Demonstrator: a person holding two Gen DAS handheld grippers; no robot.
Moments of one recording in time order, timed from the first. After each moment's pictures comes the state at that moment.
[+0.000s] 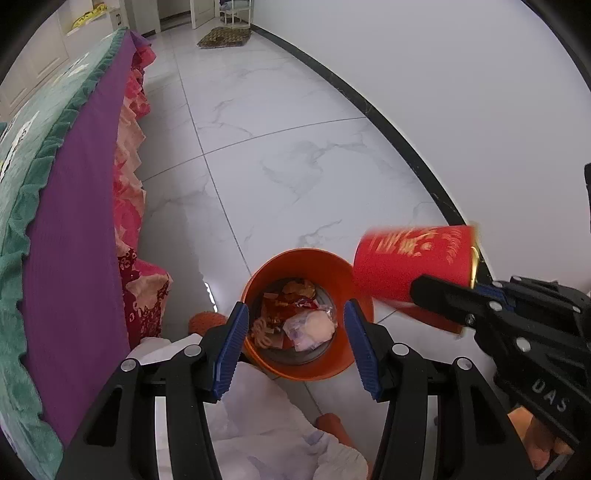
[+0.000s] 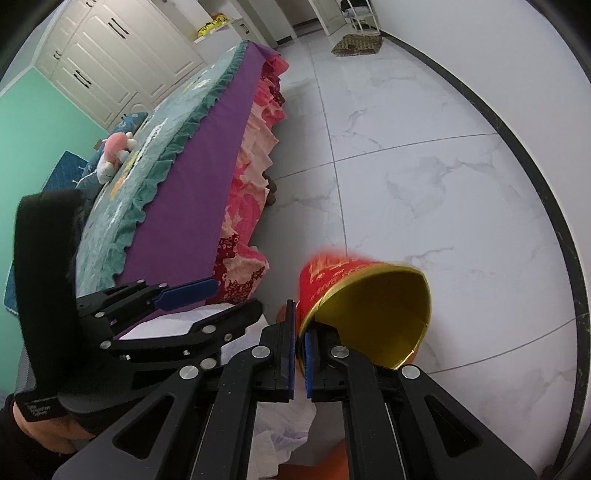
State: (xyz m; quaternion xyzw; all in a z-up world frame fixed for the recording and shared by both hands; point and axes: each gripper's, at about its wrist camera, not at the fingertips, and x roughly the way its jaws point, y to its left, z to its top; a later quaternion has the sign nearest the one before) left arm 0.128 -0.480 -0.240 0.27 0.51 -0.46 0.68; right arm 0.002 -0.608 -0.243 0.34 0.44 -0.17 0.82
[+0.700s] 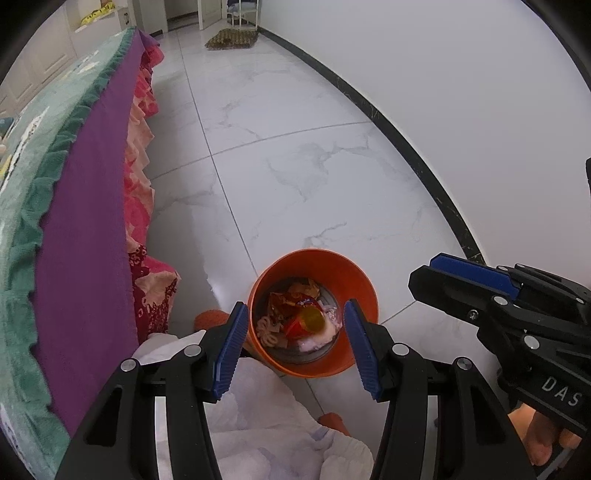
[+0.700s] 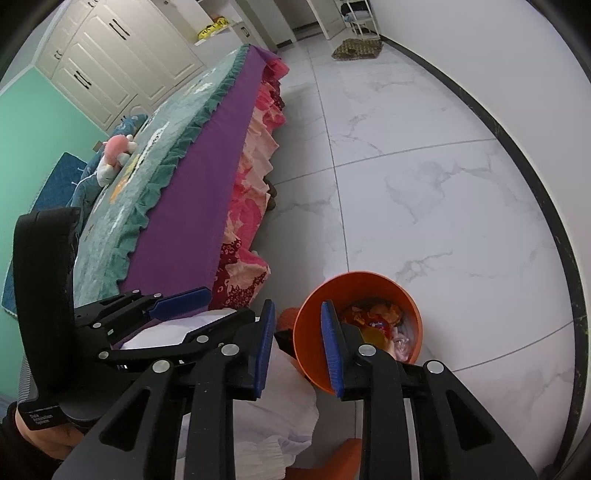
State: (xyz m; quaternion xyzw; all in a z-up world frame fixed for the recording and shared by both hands) left arm 0.132 -0.465 -0.228 0.26 0.51 -0.45 0.69; right arm 0.012 -0.603 -0.232 0.33 0.43 -0.17 0.82
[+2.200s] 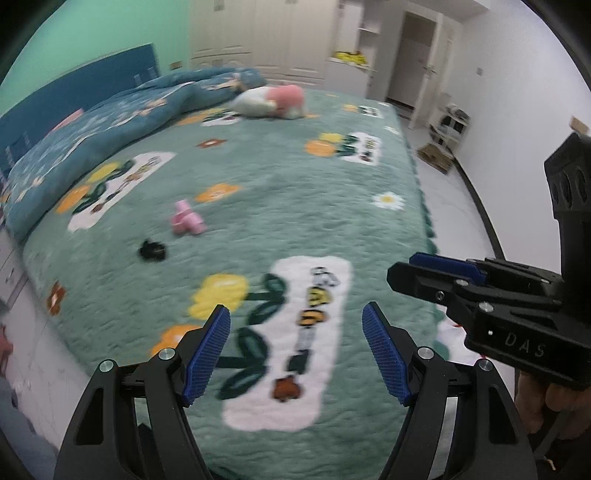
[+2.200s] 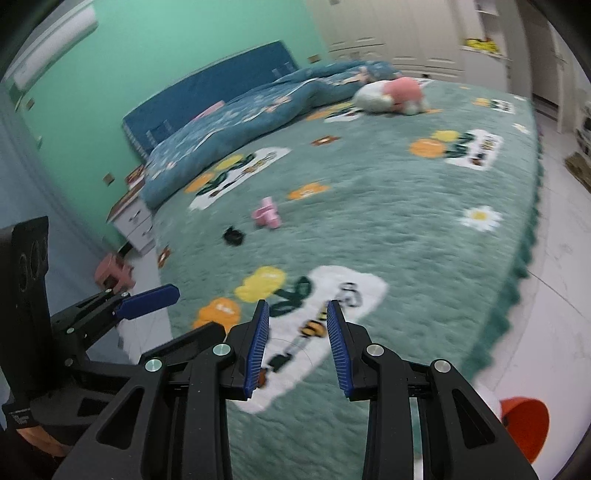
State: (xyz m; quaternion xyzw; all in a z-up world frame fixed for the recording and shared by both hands) left arm 0.198 -0.057 -0.103 0.03 0.43 -0.16 0.88; right arm 0.220 -0.208 -0.117 0.10 0.43 0.18 0.88
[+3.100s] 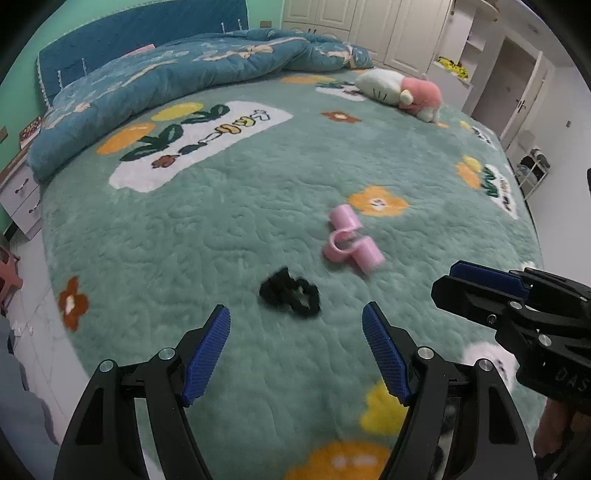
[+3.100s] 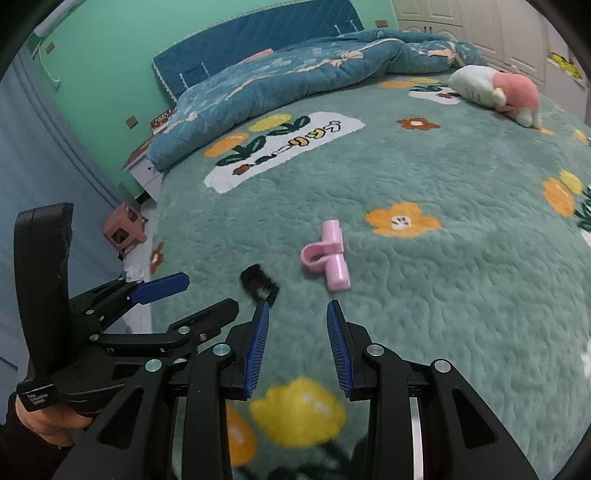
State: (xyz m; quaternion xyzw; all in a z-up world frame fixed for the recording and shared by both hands) left arm 0.363 0.075 -0.177 -0.04 0.49 -0.04 0.87; right arm 0.416 -0.075 -0.185 0.02 0.49 0.27 0.83
